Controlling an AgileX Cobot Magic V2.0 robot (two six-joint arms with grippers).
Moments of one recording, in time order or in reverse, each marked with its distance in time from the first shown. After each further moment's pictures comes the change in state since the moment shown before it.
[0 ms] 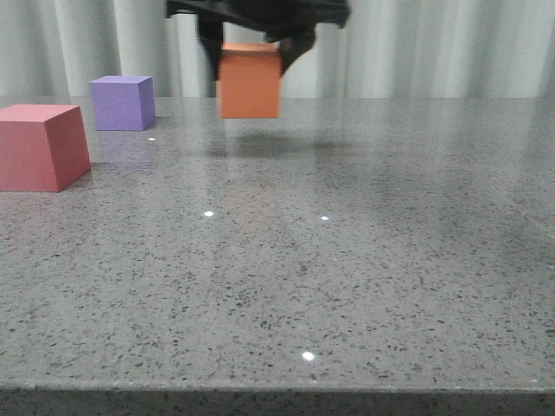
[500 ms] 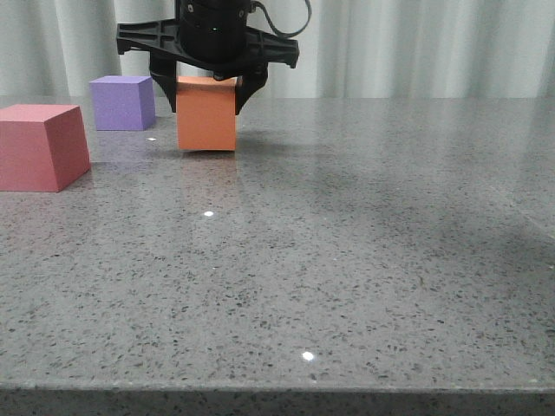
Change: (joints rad) left arm 0.000 0.000 0.000 0.000 0.000 0.000; right arm 0.046 0.142 -0.149 -0.003 0.062 0.090
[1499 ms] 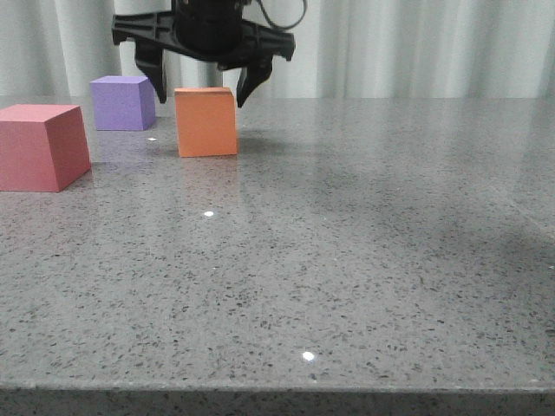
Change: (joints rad) left arm 0.000 0.000 0.000 0.000 0.000 0.000; right arm 0.000 0.014 -0.080 0.004 0.046 -0.027
